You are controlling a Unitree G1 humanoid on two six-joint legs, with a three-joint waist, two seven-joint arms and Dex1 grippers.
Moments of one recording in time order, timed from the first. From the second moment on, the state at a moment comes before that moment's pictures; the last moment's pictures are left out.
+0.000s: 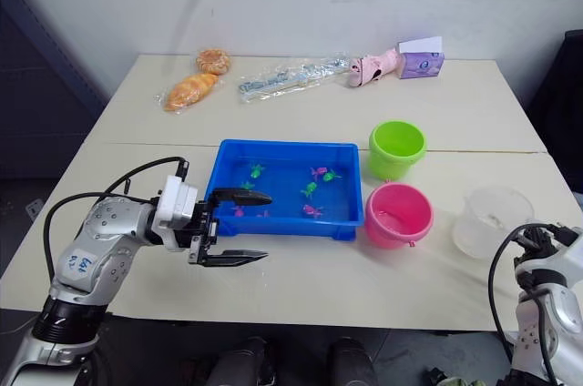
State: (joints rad) left arm -0.32 0.59 -0.05 -0.25 -0.53 0.21 -1.16; right arm -0.01 -0.34 -0.72 0.00 0.55 0.31 0.12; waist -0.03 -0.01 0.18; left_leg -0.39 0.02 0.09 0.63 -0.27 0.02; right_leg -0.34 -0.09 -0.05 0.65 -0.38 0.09
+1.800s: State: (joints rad) left arm -0.37 0.47 -0.06 -0.14 -0.50 0.21 -1.13; right arm 0.14 -0.67 -0.48 -0.42 -0.06 0.06 0.31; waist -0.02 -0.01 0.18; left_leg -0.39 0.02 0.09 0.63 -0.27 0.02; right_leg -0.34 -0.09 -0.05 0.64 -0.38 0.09
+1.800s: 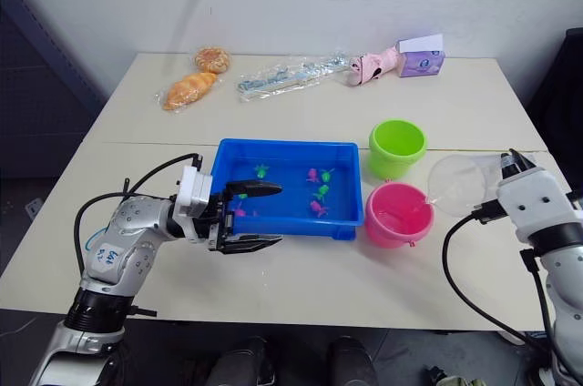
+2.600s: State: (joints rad) left arm -0.37 0.46 -0.06 -0.12 -0.48 0.19 -1.12; right arm 0.07 -0.67 -0.43 -0.34 -0.22 -0.13 0.29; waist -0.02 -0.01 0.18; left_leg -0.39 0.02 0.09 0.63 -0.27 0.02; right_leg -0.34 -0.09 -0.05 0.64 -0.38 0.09
